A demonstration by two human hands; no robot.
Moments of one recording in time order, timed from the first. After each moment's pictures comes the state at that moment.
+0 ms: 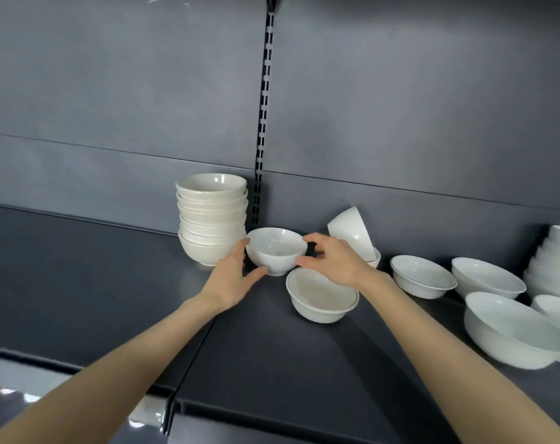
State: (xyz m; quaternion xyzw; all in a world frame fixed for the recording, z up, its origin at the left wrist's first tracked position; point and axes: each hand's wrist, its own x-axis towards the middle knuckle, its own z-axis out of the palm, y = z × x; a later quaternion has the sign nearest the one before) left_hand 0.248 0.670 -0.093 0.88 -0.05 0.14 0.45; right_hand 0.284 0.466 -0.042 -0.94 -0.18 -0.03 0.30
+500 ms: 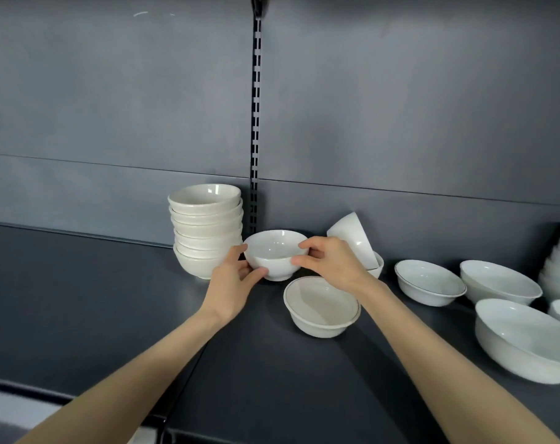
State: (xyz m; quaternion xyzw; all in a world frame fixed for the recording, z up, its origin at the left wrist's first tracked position) left_hand 0.252 0.659 -0.089 0.80 -0.04 0.19 0.56; right_hand 0.298 0.468 -0.047 -0.87 -0.20 -0.07 0.44
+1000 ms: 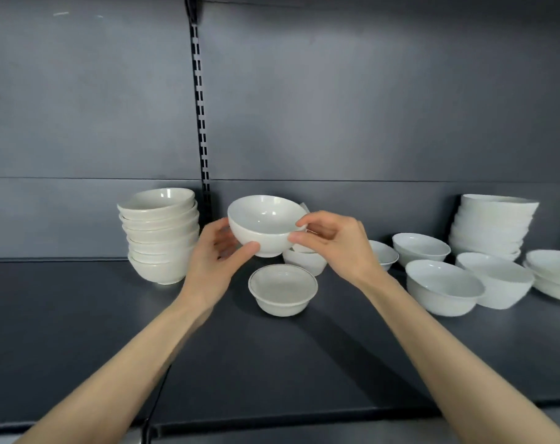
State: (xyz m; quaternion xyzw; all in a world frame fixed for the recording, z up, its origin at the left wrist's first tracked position) left_hand 0.212 0.631 -0.044 0.69 -0.17 0.19 0.68; right_hand 0.210 0.430 -0.014 -0.79 -0.18 -0.24 0.54
